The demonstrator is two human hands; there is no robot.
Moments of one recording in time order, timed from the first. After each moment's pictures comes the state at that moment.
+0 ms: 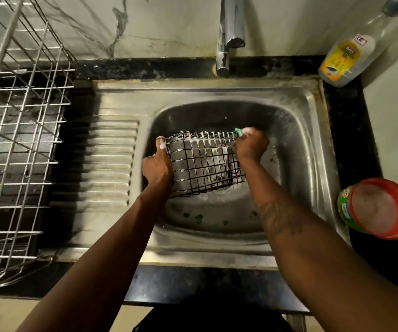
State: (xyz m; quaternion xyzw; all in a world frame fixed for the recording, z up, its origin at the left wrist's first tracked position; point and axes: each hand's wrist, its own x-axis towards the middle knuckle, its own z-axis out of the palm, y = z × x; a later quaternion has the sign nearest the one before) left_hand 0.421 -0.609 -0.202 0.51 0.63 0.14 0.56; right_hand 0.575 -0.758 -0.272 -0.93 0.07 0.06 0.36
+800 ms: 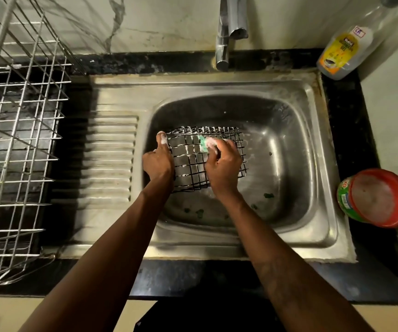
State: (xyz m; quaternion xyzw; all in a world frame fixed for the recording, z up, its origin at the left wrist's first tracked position) left_hand 0.421 -0.607 -0.204 0.55 0.62 0.14 0.54; right_hand 0.464 -0.734 -0.229 -0.86 -0.13 -0.08 0.49
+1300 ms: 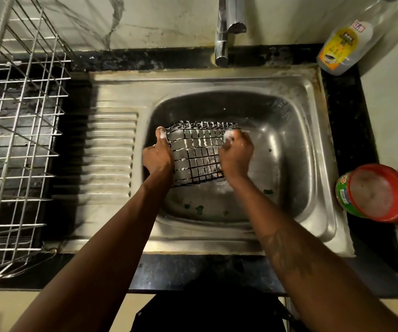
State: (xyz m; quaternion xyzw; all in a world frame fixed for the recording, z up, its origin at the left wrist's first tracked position) left_hand 0.426 -0.607 -0.203 0.54 0.64 0.13 0.53; right_hand 0.497 -0.750 -0.239 -0.91 -0.05 -0.02 0.42
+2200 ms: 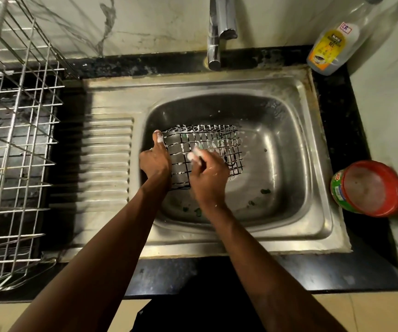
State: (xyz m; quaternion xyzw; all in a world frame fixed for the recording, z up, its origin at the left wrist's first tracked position) left_hand 0.421 -0.603 -0.199 0.61 0.59 0.10 0.51; right_hand 0.419 -0.725 -0.204 -0.85 -0.12 -0.06 0.52
